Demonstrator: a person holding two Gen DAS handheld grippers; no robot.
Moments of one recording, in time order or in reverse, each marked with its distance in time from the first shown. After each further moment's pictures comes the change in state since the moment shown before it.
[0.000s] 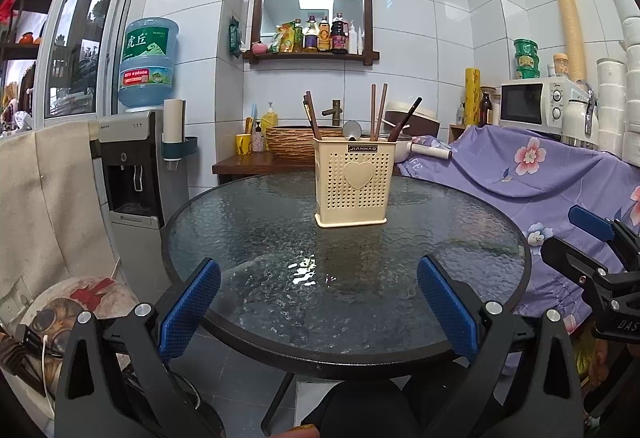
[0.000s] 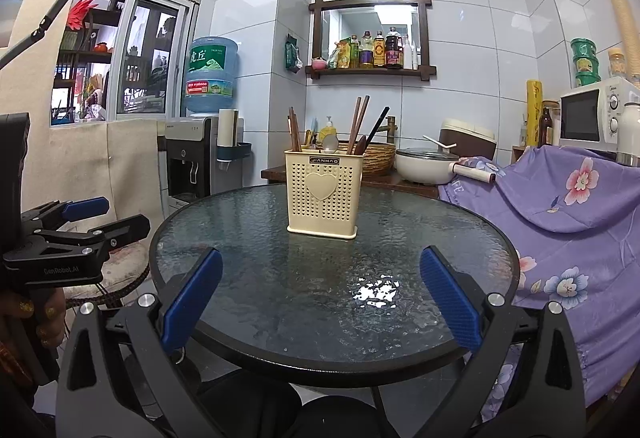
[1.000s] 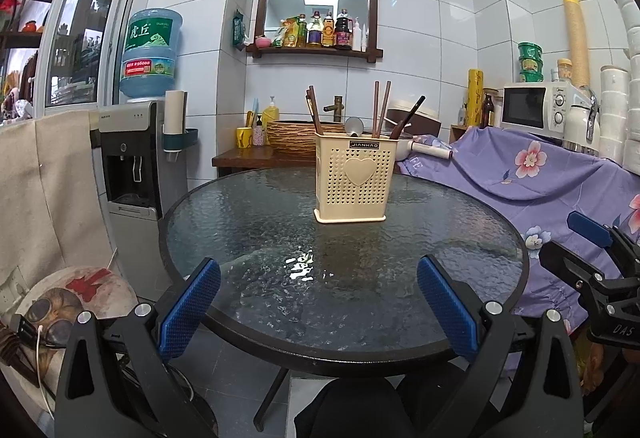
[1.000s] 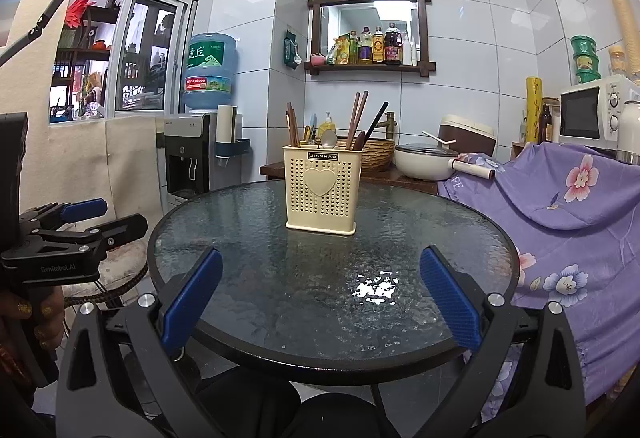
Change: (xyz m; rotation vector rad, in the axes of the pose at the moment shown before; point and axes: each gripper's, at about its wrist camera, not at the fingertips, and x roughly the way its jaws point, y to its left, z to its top) left arm 0.003 0.001 -0.001 -0.029 0.015 -0.001; right arm 0.004 0.001 -0.001 -0.002 0.015 -0.004
